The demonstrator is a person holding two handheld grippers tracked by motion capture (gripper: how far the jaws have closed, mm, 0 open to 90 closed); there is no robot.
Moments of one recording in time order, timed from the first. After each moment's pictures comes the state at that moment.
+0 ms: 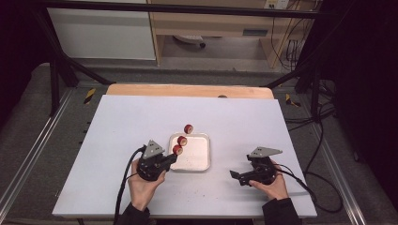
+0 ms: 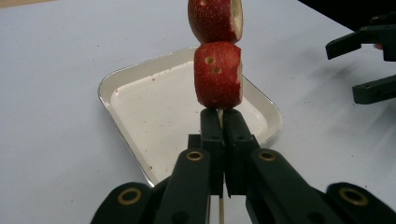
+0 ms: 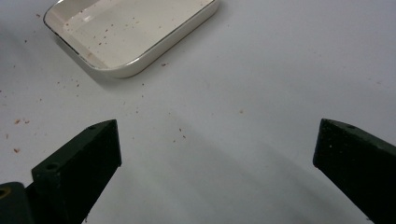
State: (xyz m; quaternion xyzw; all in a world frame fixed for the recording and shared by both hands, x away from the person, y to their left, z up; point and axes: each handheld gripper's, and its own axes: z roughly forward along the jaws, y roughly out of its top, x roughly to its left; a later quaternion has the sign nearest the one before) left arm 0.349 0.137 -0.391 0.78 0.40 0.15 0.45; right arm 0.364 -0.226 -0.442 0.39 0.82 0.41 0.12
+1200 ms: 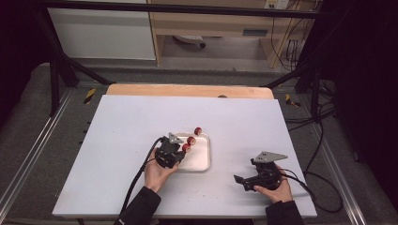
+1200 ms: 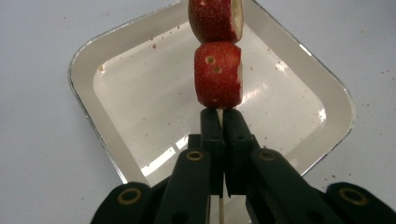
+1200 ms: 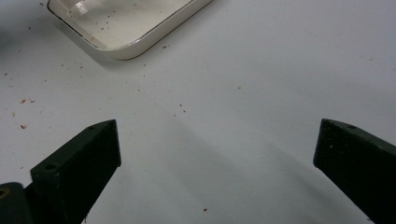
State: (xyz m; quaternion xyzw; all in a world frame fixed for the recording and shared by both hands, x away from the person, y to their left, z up) left arm 0.400 0.096 -0.423 0.84 0.42 0.13 0.32; right arm 0.351 -0.238 -0.446 0.39 0.82 0.41 0.12
